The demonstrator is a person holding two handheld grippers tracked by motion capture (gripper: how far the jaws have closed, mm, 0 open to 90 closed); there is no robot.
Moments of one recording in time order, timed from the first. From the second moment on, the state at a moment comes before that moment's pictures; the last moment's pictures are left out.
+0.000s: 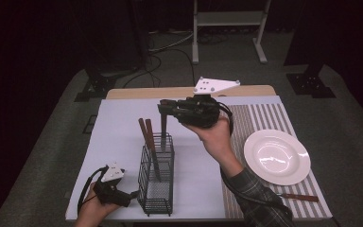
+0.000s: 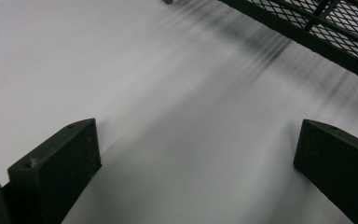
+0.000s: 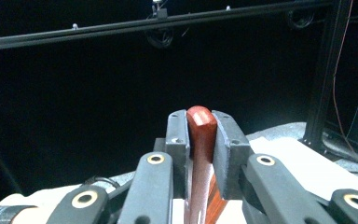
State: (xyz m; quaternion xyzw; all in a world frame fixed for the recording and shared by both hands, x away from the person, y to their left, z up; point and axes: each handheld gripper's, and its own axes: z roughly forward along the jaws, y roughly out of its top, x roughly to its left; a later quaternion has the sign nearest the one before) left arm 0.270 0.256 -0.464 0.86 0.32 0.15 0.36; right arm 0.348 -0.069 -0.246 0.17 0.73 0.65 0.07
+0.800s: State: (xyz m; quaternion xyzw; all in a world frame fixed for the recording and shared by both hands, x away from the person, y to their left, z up) left arm 0.270 0.256 -0.464 0.86 0.32 0.15 0.36; right arm 0.347 -0.120 -0.213 0.20 0.71 0.67 0.12
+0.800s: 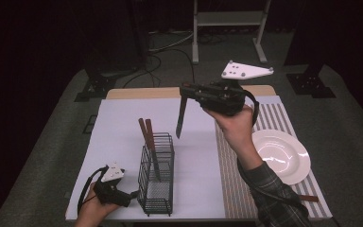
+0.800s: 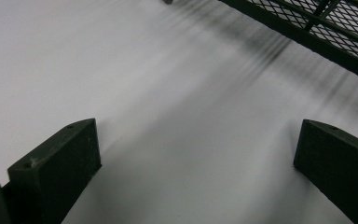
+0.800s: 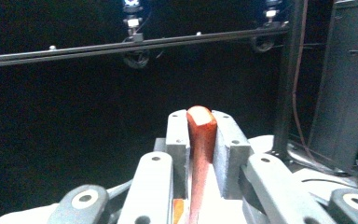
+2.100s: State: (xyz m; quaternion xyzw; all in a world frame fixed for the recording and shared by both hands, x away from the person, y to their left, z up) left arm 0.270 0.256 -0.464 0.86 0.32 0.15 0.36; right arm 0.425 -0.233 -0.284 0.37 0.67 0.60 0.24
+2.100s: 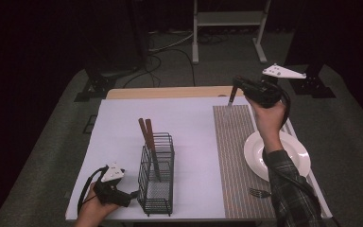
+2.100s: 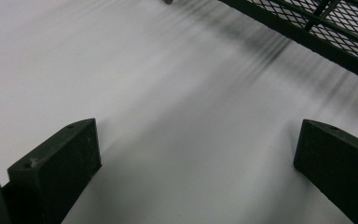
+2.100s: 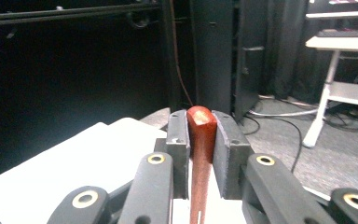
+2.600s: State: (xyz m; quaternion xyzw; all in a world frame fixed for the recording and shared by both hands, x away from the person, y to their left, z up) left arm 0.270 0.256 -0.464 0.86 0.32 0.15 0.36; right arm 0.450 -0.254 -0.323 0.42 0.65 0.58 0.25
